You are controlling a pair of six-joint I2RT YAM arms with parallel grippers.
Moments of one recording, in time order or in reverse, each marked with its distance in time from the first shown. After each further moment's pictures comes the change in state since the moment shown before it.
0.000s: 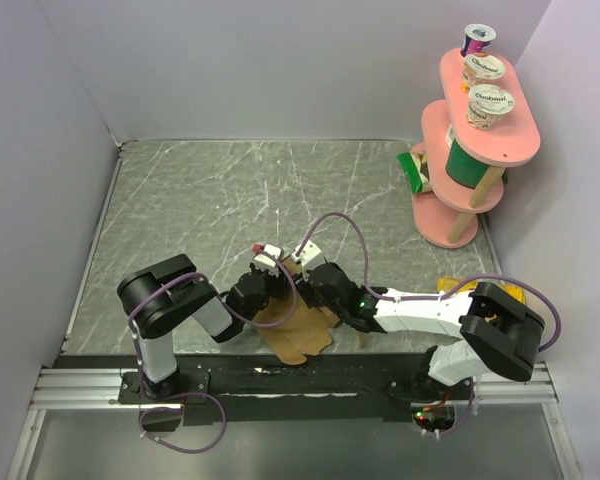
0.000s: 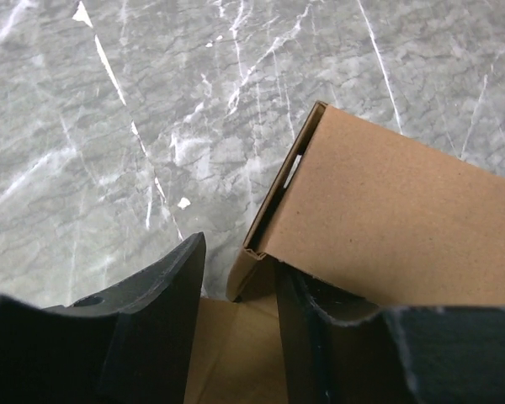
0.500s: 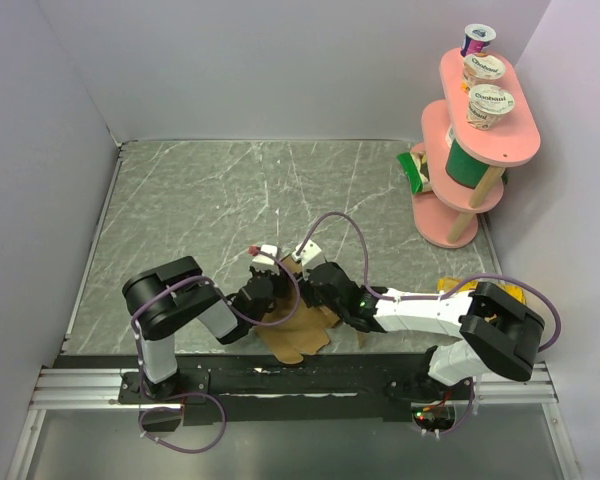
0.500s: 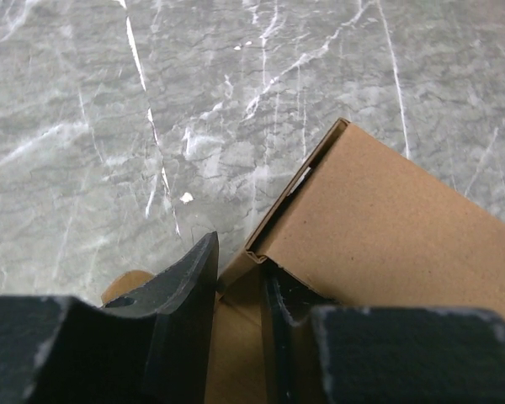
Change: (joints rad) left arm -0.058 0.019 0.027 -0.023 -0.180 -0.154; right arm -0.002 0.000 0.000 0.010 -0.011 0.008
